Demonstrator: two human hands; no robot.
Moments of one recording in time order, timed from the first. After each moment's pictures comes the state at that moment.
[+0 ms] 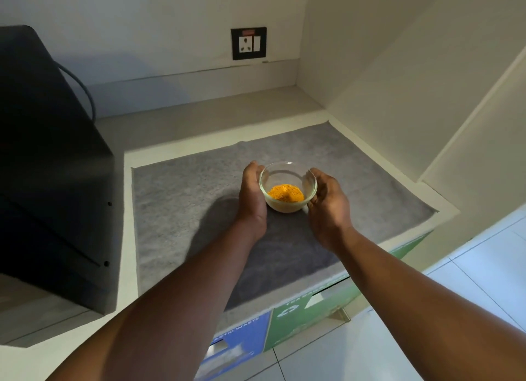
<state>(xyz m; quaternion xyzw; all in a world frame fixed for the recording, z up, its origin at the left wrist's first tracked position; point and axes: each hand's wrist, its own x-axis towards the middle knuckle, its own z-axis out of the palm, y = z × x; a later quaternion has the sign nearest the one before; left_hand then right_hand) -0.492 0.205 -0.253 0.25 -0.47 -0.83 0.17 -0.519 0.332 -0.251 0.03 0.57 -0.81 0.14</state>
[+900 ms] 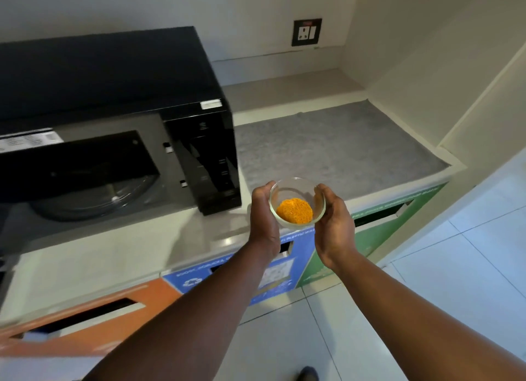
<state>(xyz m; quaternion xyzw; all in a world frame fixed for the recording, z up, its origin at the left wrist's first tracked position) -0.201 0.176 -0.204 0.29 -0.43 -0.84 0.17 -0.232 0.288 -0.192 0.07 0.54 -0.82 0.18</state>
